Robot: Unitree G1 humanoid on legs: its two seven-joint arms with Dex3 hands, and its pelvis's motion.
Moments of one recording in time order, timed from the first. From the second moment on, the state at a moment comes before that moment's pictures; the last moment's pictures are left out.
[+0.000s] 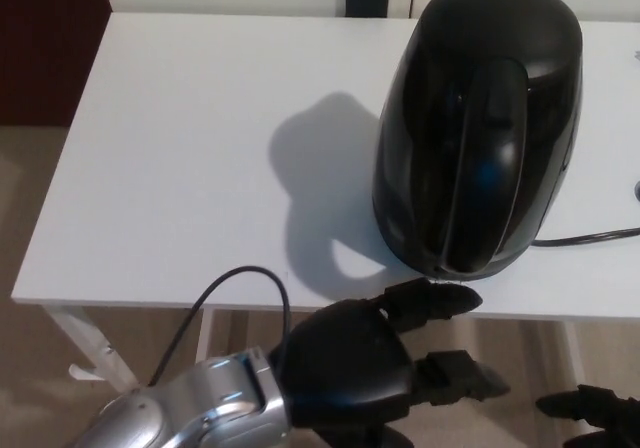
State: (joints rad) left_arm -0.27 0.45 -0.72 0.02 0.88 -0.50 -0.07; right_arm 0.07 -0.51 0.12 0.64 -0.17 -0.33 0.32
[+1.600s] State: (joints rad) left_arm -0.34 0.41 -0.76 0.23 1.03 -0.48 0.02; right_arm 0.03 -0.53 0.13 0.59 -0.19 -0.31 0.33
